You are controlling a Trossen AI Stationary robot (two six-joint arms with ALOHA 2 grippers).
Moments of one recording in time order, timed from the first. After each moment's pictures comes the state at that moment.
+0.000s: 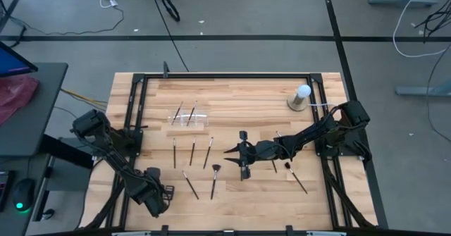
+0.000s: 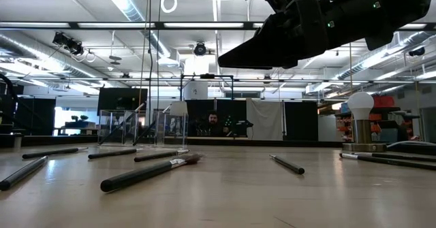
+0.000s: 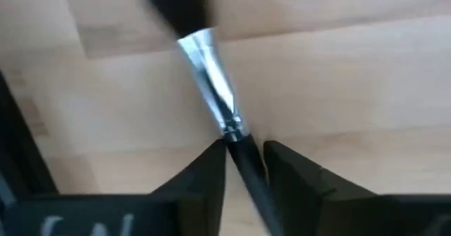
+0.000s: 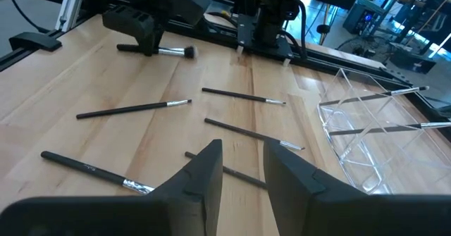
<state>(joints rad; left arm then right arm) -0.90 1.69 0.88 -0.78 0.01 -2.34 0.29 1.74 0.75 0.68 0.27 -0.17</state>
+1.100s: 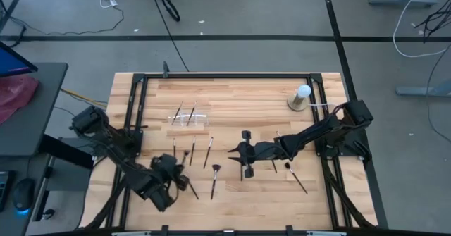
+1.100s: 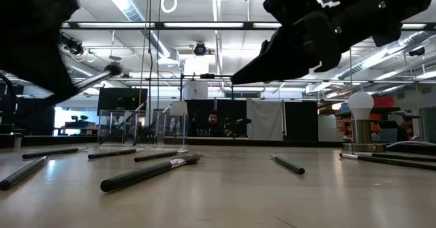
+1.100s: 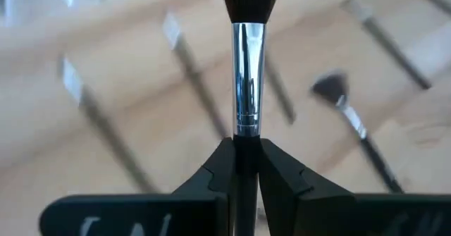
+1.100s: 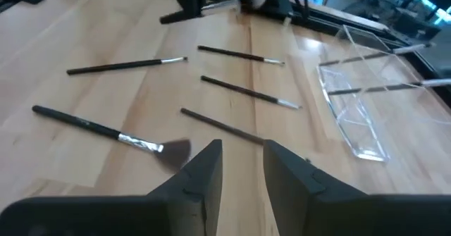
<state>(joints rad) -0.83 1.63 0.96 -0.83 -0.79 -1.84 0.29 1.69 0.75 0.48 0.31 -0.12</state>
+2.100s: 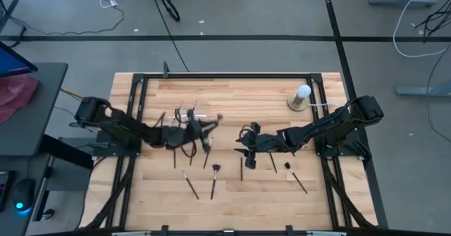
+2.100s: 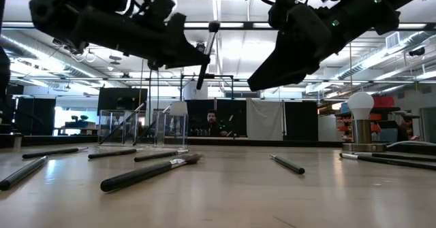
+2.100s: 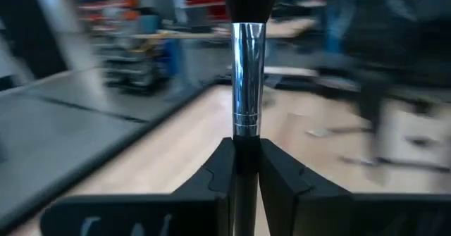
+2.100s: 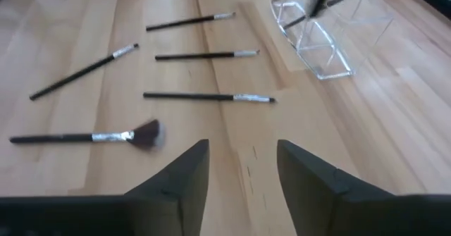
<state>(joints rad) -0.15 1.55 0.51 0.95 -0.68 0.01 0.23 1.57 0.75 0.23 0.32 0.23</state>
